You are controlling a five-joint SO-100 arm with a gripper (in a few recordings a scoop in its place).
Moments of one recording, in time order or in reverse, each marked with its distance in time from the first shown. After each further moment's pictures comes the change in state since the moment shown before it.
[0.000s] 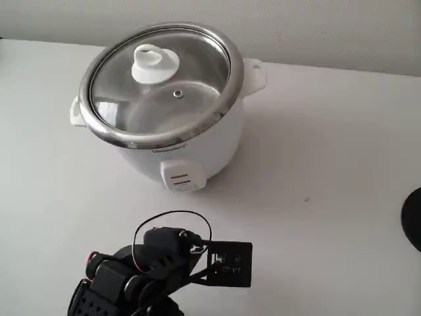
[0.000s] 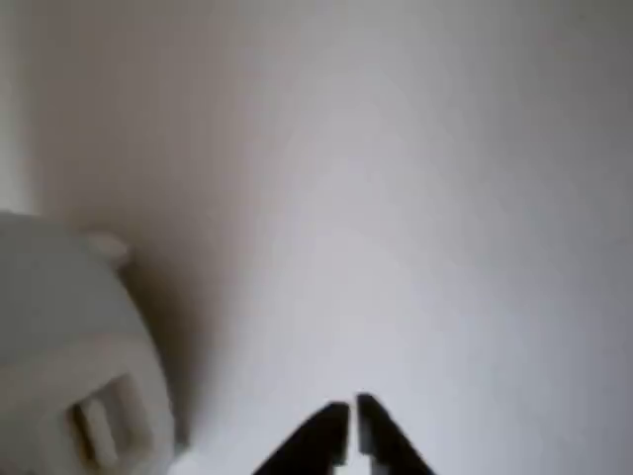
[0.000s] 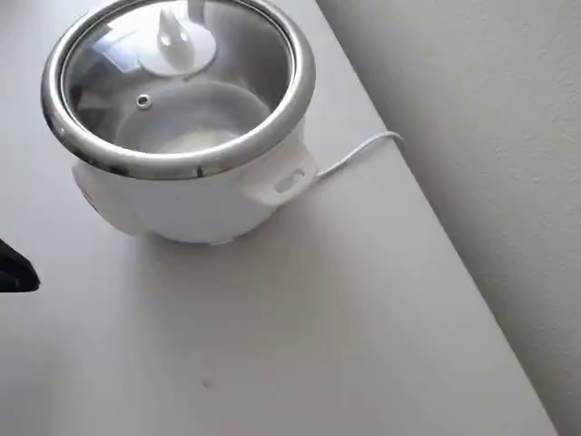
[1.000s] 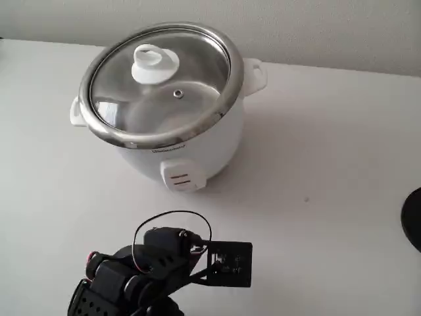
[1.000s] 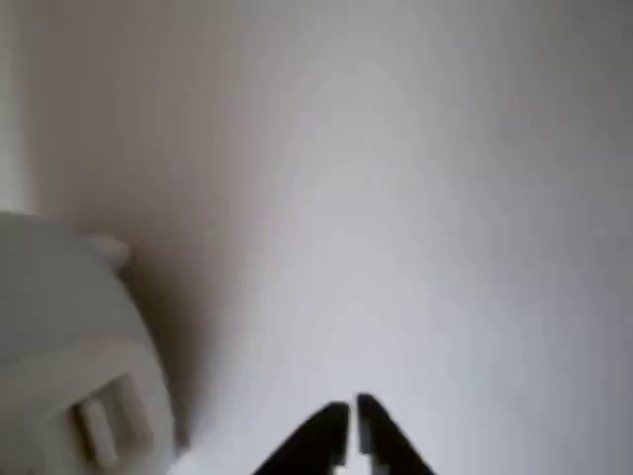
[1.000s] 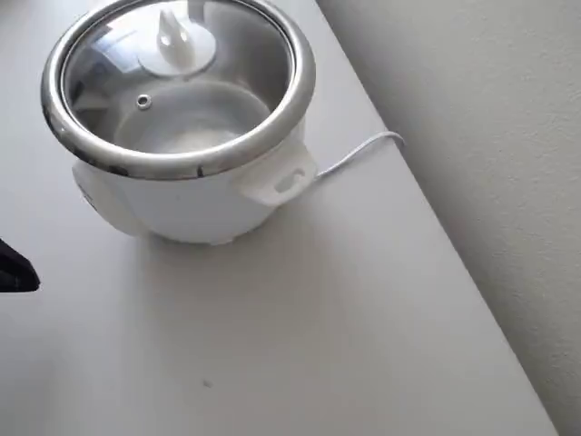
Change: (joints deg) arm 0.0 0.0 0.0 0.0 0.0
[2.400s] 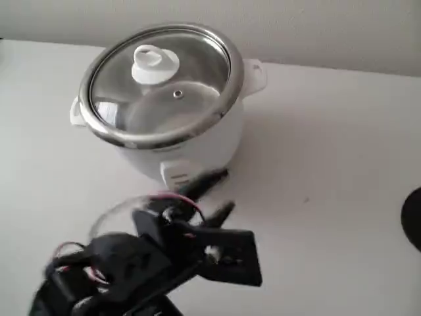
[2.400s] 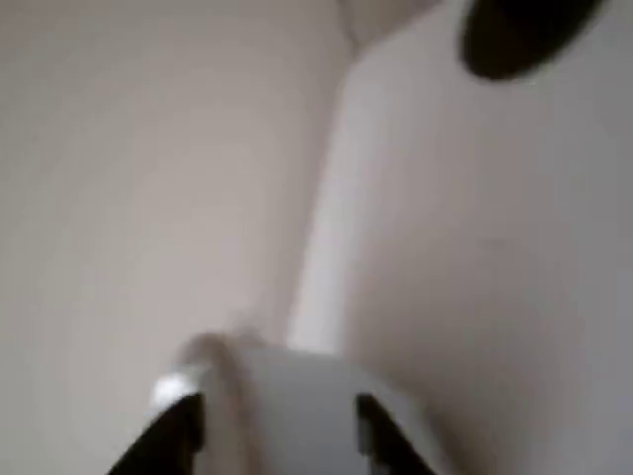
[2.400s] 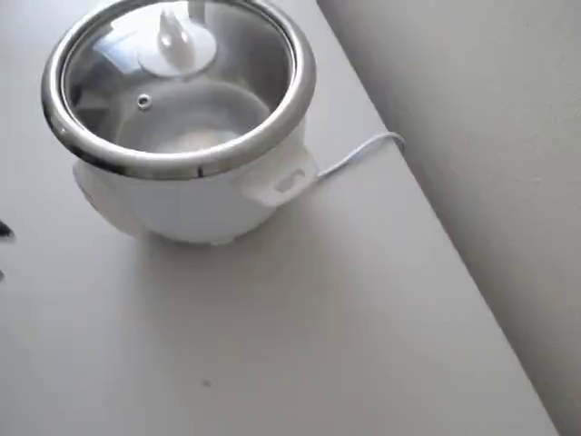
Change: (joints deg) arm 15.5 -13.3 -38.5 -13.7 -6.2
